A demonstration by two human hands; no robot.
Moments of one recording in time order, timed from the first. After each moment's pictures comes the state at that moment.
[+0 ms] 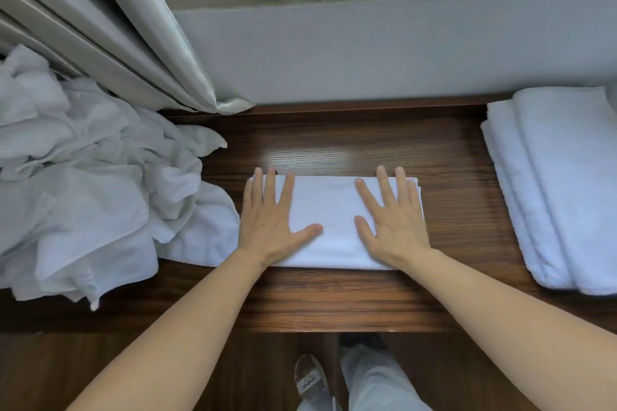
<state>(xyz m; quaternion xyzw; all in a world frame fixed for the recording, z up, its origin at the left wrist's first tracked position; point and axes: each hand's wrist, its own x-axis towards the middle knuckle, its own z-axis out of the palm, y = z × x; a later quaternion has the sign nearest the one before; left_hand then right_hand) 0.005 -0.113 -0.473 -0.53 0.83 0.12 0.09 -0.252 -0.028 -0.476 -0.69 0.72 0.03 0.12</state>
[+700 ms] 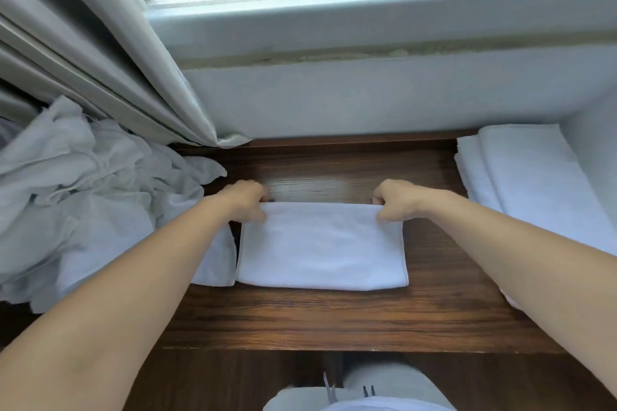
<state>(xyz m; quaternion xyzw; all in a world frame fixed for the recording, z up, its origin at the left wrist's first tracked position) -0.002 -0.221 -0.386 -0.48 0.80 0.23 0.30 -0.323 -0.123 -0.382 -0.61 0.66 0.15 0.41</state>
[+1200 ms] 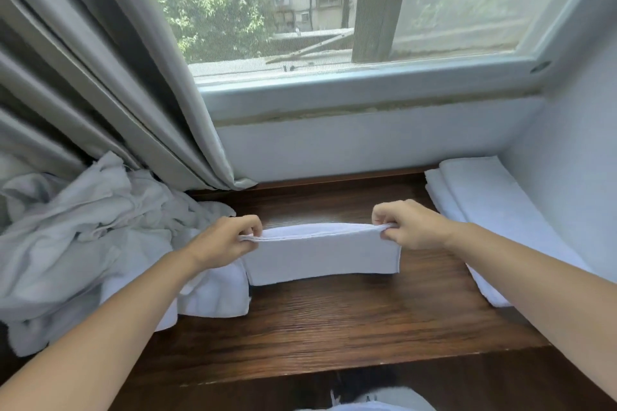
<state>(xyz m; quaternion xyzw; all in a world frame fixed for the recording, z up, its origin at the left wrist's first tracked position) 0.070 -0.175 -0.316 -0.39 0.88 0.28 0.01 -0.312 -0.045 -0.285 -0.66 0.67 -0.06 0.33</state>
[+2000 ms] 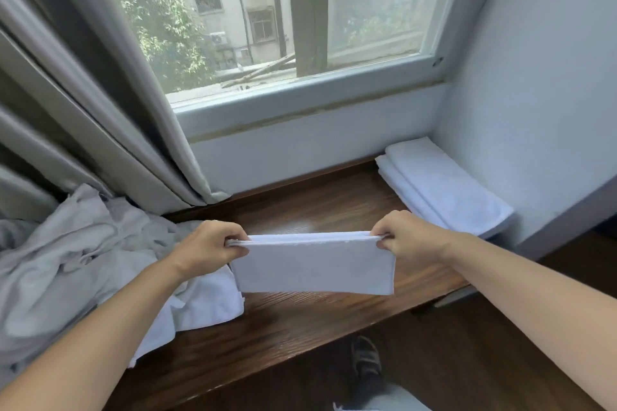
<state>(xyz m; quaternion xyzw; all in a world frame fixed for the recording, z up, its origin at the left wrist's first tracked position) 0.078 -0.144 -0.279 -0.34 0.90 0.28 -0.02 -0.274 0.072 -0.266 -0.60 0.74 -0.05 0.30</state>
